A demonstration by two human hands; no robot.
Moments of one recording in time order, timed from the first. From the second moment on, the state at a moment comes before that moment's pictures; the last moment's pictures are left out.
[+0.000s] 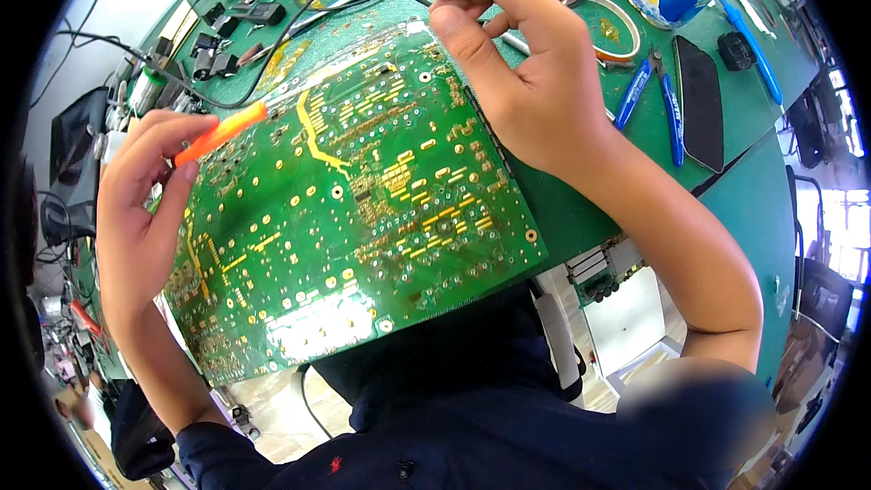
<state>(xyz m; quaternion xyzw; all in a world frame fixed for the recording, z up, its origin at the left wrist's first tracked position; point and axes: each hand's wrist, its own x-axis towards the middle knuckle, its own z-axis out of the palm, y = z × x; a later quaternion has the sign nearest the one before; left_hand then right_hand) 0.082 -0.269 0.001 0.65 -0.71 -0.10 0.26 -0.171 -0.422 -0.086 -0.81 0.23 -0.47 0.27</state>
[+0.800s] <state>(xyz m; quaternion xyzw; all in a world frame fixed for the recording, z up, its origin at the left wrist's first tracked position) 0.088 -0.270 -0.024 0.64 -0.73 -0.04 0.23 -0.168 -0.425 -0.098 -0.81 0.25 -0.36 0.38</state>
